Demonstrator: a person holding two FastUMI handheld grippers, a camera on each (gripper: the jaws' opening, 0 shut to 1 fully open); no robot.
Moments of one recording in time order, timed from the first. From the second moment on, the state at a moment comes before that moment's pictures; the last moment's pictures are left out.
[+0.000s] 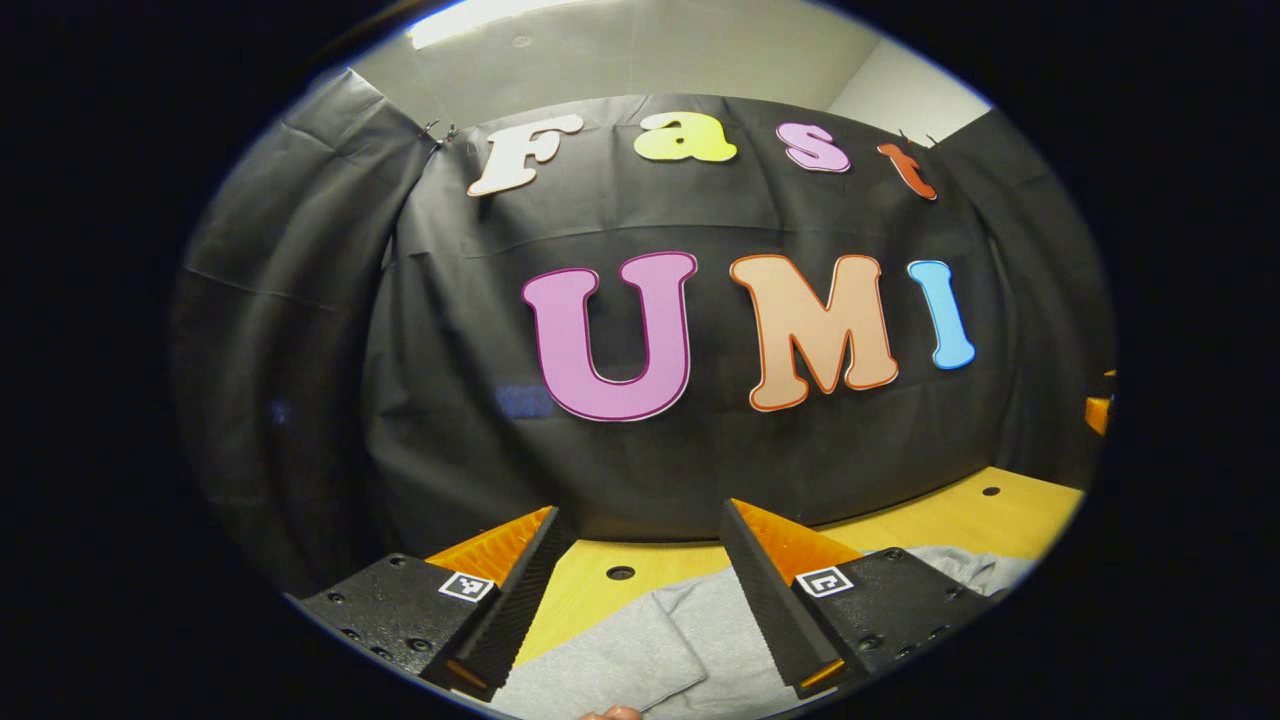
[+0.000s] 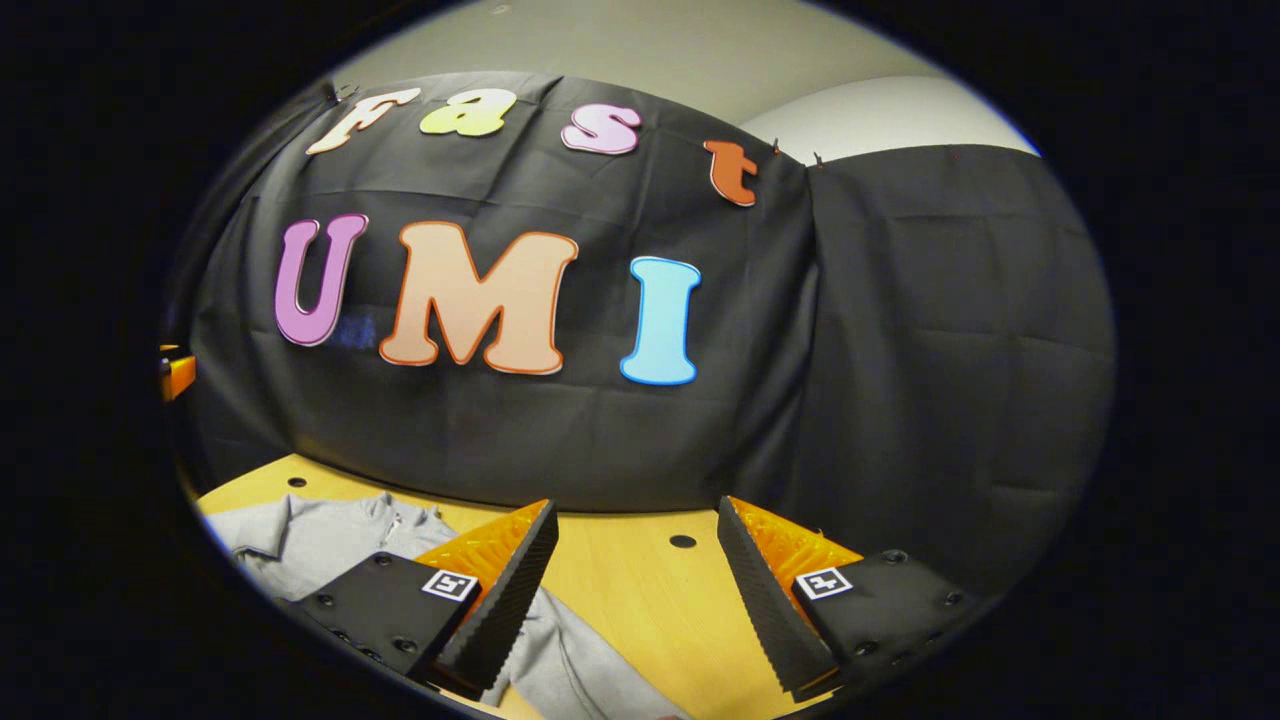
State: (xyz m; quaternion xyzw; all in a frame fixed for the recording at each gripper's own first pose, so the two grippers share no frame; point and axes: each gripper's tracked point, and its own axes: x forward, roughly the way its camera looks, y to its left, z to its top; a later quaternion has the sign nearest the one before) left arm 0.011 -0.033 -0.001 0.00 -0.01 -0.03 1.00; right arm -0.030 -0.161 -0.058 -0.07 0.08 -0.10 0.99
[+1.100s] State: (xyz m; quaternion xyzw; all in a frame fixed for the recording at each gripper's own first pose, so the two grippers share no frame) left arm 0.018 -0.093 -0.010 0.00 0.00 -0.08 1.00; right arm -0.191 -0.243 -0.274 -0.03 0.36 -0.14 0.92
